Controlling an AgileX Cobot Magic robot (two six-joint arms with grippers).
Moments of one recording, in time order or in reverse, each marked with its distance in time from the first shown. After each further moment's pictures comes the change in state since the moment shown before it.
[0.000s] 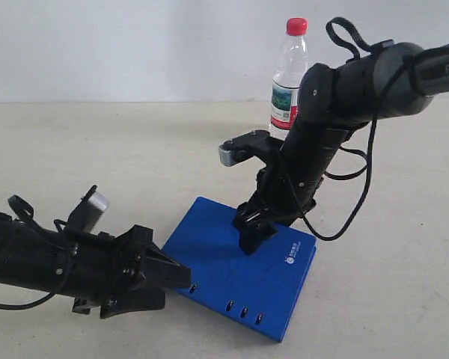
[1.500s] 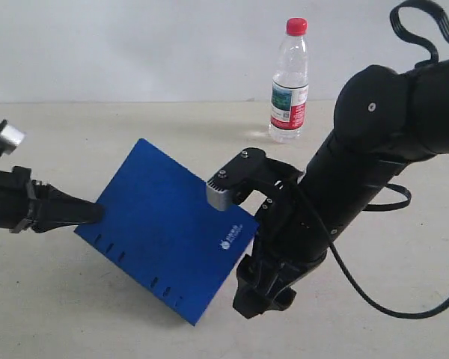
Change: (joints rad) left arm 0.427 -0.023 -0.176 0.320 0.120 0.535; right arm 0.149 -0.382 0.365 0.124 -0.065 -0.207
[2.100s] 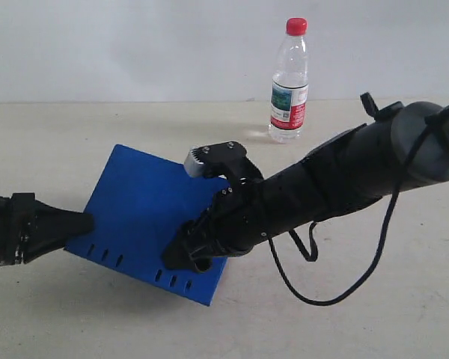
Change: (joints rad) left arm 0.099 0.044 0.211 -0.268 0.094 -0.109; right arm -0.009 0.244 0.002 1.002 -0.248 -0.702
